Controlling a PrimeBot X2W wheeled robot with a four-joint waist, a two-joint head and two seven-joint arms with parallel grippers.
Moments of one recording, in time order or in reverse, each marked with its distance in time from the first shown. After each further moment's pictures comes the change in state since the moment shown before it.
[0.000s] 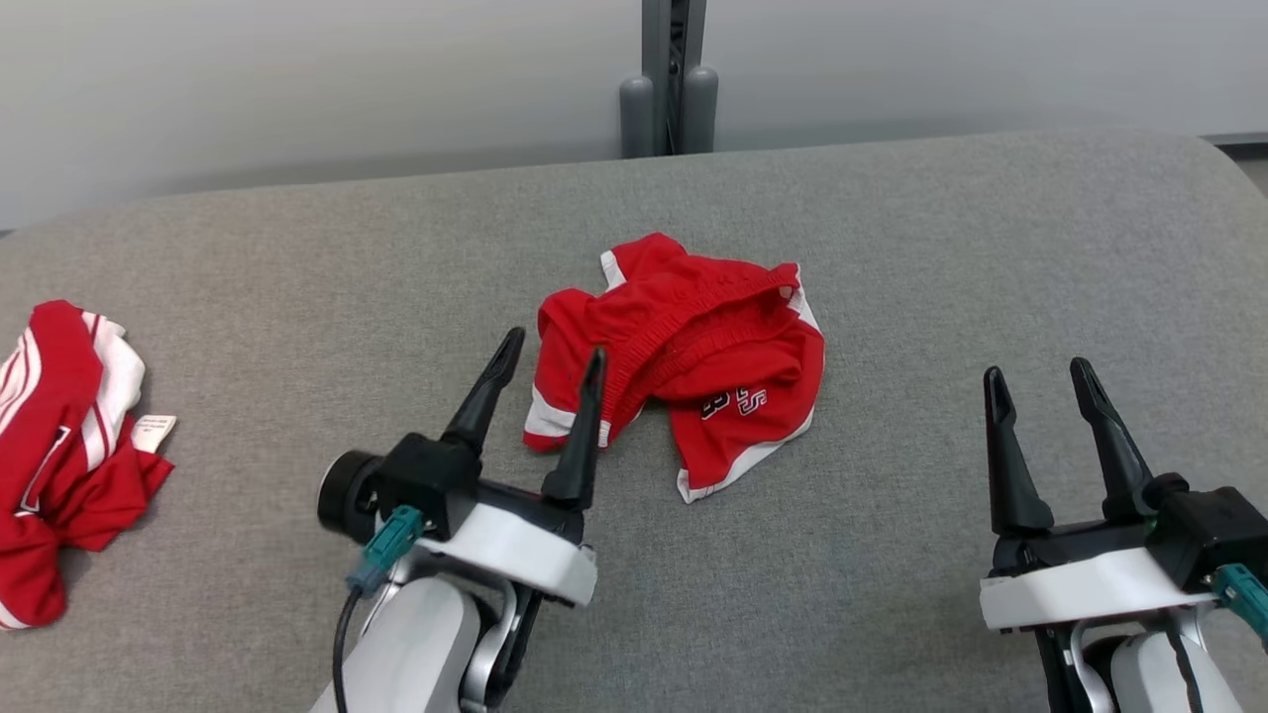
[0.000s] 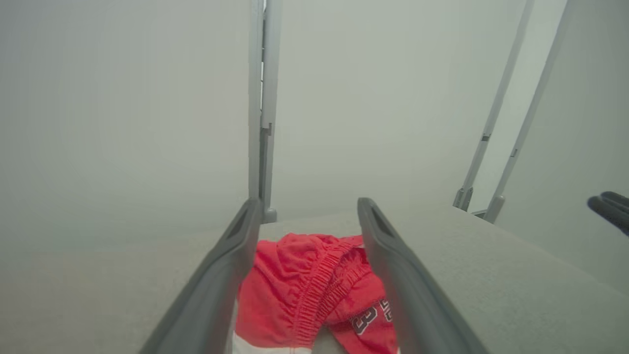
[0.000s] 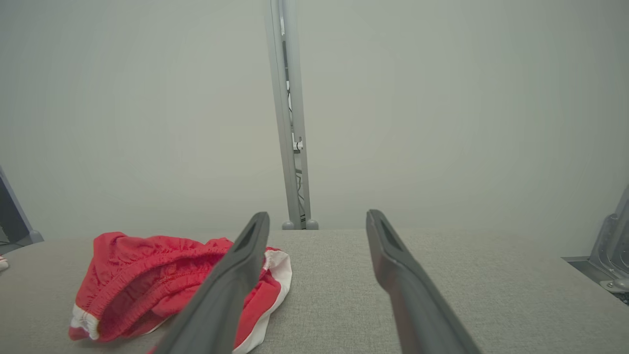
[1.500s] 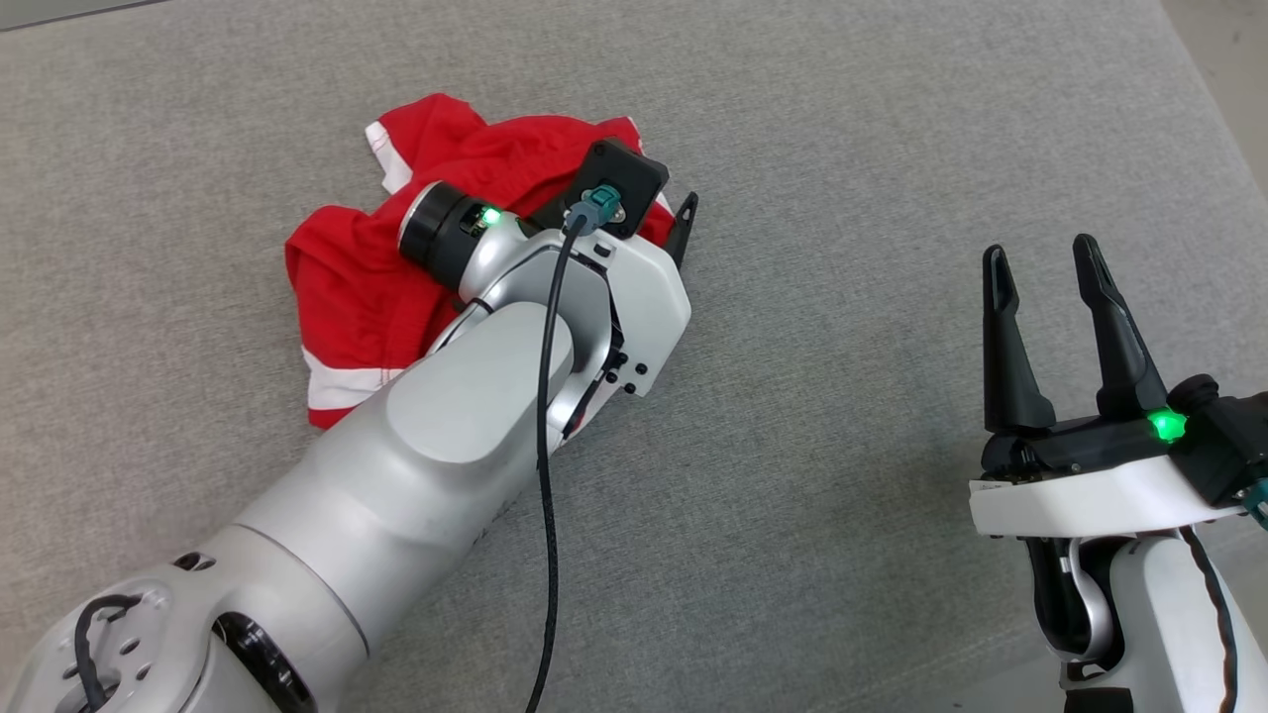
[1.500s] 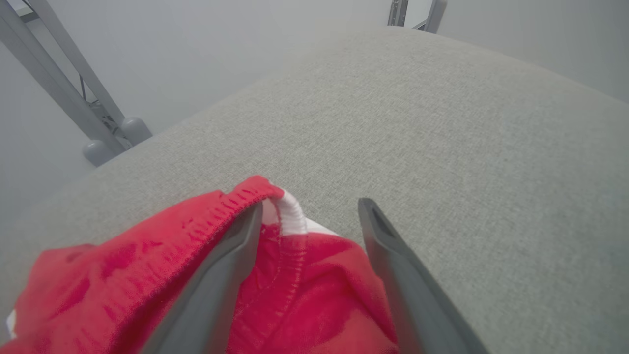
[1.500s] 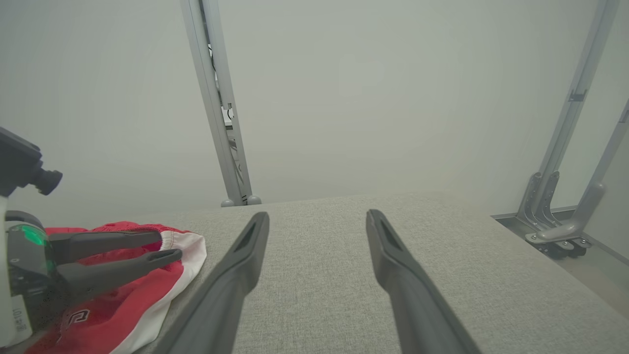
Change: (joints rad) left arm -0.808 0.000 -0.757 0.582 -0.467 0.137 0.253; right arm -0.163 0.000 0.035 -0.044 0.088 0.000 0.000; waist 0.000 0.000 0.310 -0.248
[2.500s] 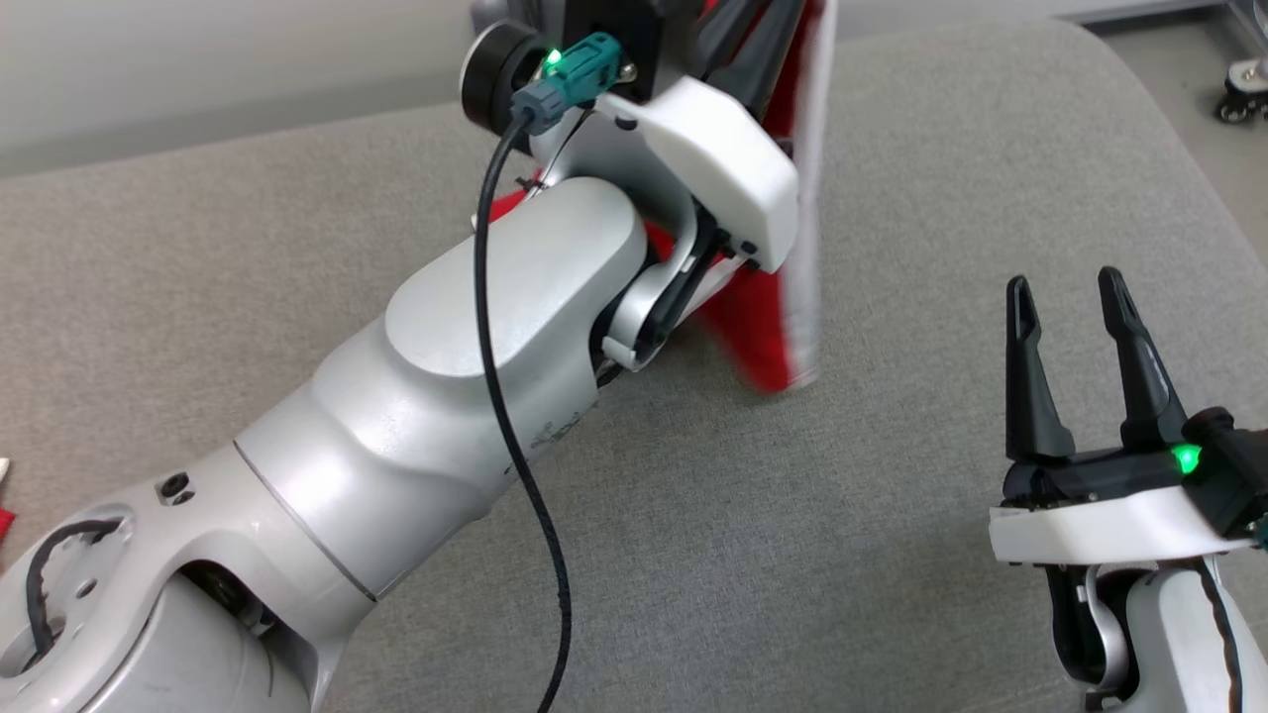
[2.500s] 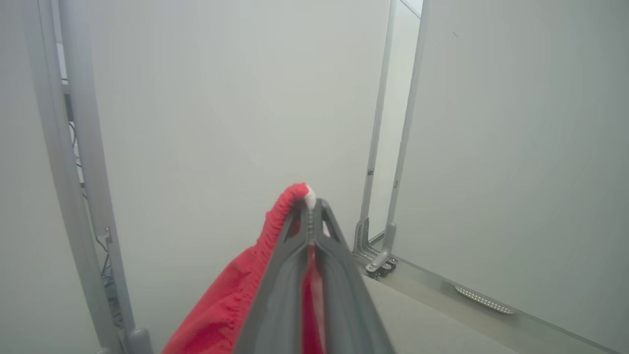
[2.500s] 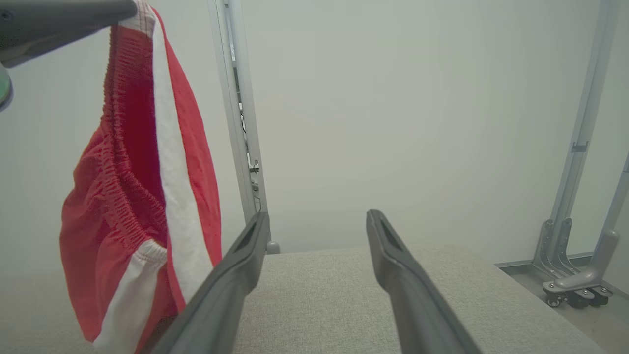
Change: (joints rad) left arm -0.132 0.001 0.077 -0.247 -0.232 0.004 -0.249; right arm 0.050 0.001 -0.040 -0.018 -0.041 0.000 0.000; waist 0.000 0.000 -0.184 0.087
